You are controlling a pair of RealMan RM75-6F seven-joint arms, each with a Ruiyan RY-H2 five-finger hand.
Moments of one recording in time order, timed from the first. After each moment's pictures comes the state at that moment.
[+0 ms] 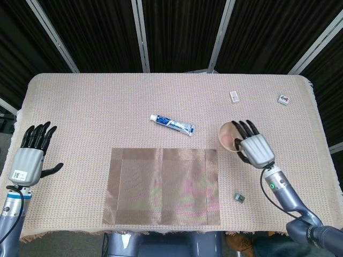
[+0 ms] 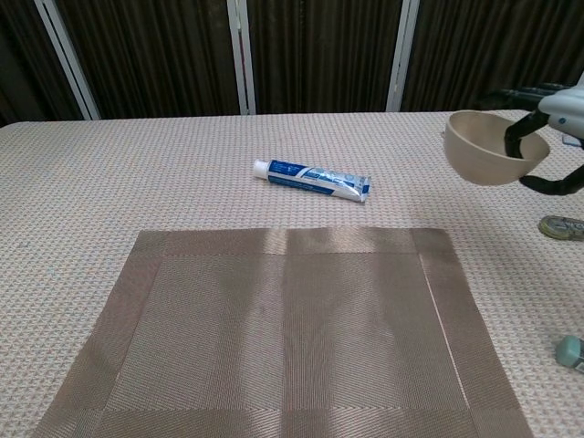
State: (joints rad) left arm -0.28 -1.26 -0.09 -1.56 1.47 1.49 0.14; right arm 0.56 -1.38 0.09 -1.27 -1.56 1.16 -0.05
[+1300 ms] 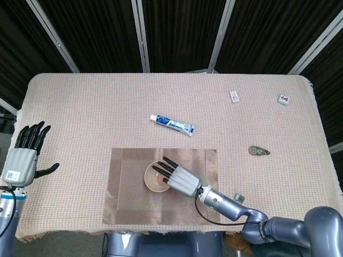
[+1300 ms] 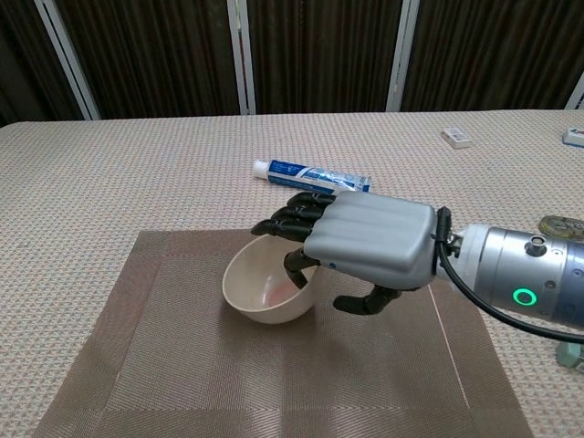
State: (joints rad) left arm -0.26 -1.23 -0.10 -1.57 1.47 1.47 0.07; right arm 0.78 -1.65 0.04 -1.35 -1.73 0.94 -0.38
